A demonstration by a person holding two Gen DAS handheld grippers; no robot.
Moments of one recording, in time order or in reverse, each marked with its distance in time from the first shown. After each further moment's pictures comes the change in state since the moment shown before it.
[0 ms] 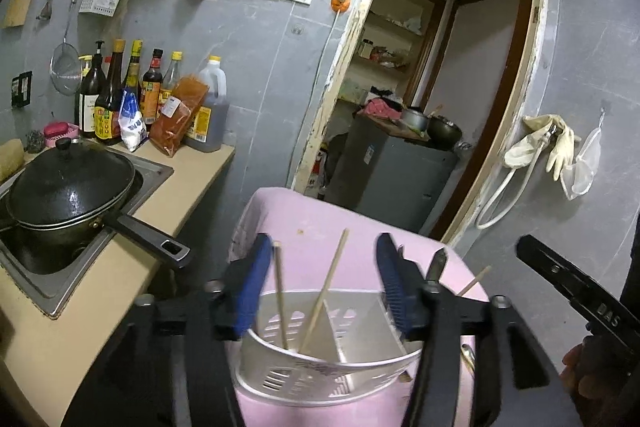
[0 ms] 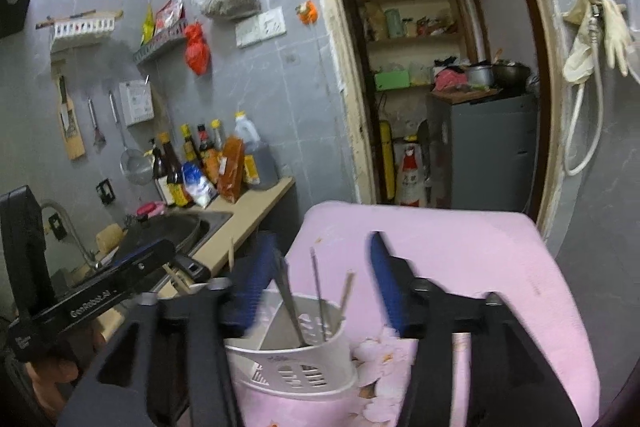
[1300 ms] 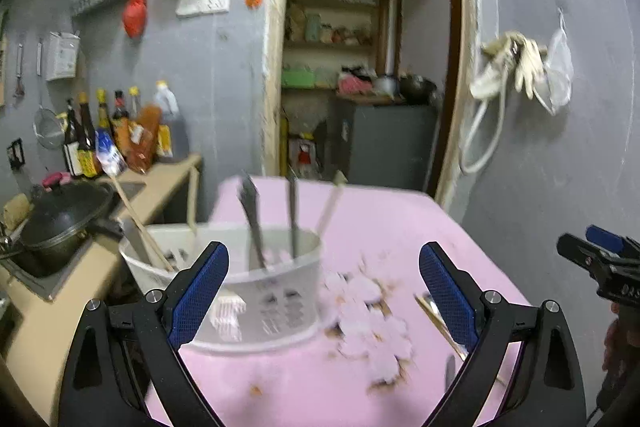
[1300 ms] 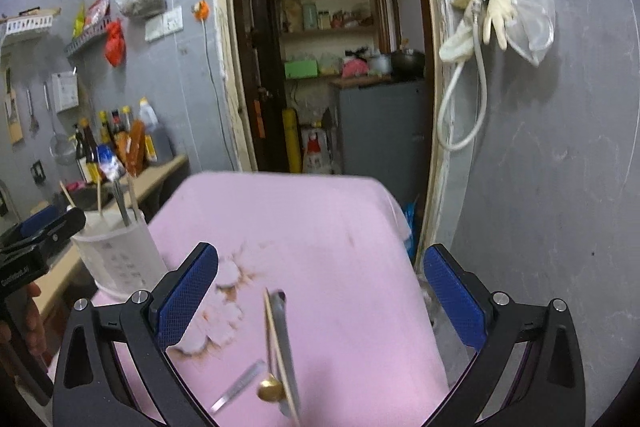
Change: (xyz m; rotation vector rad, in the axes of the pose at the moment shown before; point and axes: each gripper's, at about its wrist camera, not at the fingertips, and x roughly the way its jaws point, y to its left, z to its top) left arm 0.008 -0.152 -0.089 0.262 0.053 0.051; right arm -0.099 -0.163 -0.059 0.002 0.105 -0.256
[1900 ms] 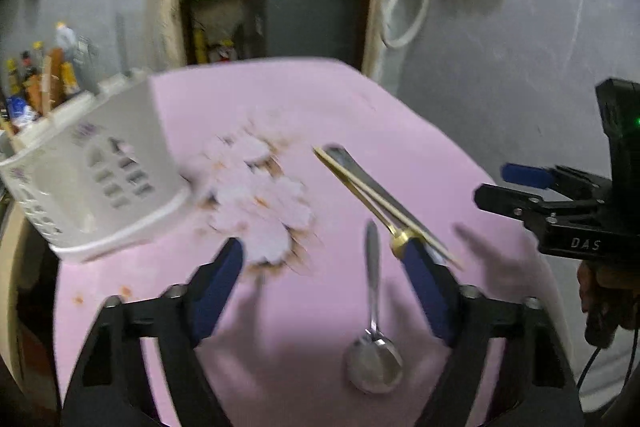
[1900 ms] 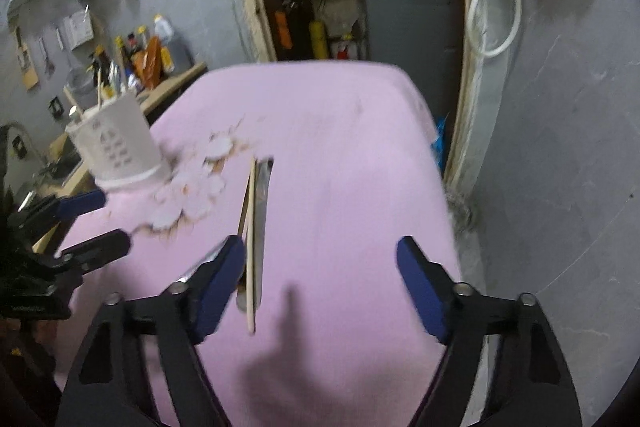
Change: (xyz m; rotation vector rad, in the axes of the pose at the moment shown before) left arm 0.050 -0.085 -0.087 0.171 0.389 -0.233; right arm 0.032 -0.033 -0.076 -0.038 0.316 0.160
